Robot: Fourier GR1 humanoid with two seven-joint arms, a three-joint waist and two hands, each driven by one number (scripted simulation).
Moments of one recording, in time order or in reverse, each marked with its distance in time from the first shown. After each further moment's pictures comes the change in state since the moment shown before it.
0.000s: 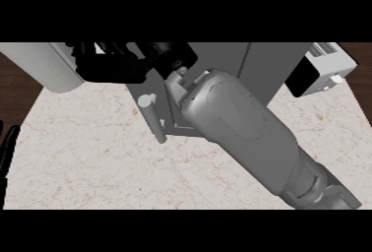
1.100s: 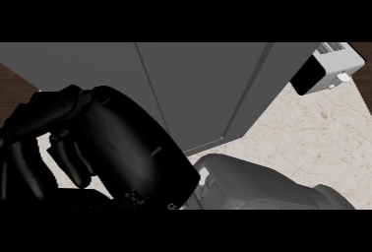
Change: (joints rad) left arm 0.049 0.066 -0.045 -0.009 0.059 -0.006 -0.092; right arm 0.155 -0.003 0.241 -0.563 0.014 -0.289 0.377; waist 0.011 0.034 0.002
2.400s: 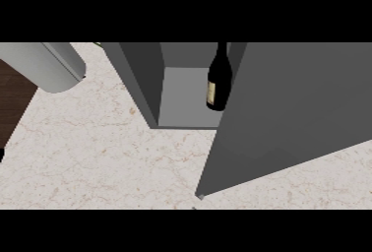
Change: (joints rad) left arm 0.128 0.089 0.009 -0.012 0.018 -0.018 -0.112; right arm 0.948 -0.081 0.256 -0.675 0.316 0.294 0.084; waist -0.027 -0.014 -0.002
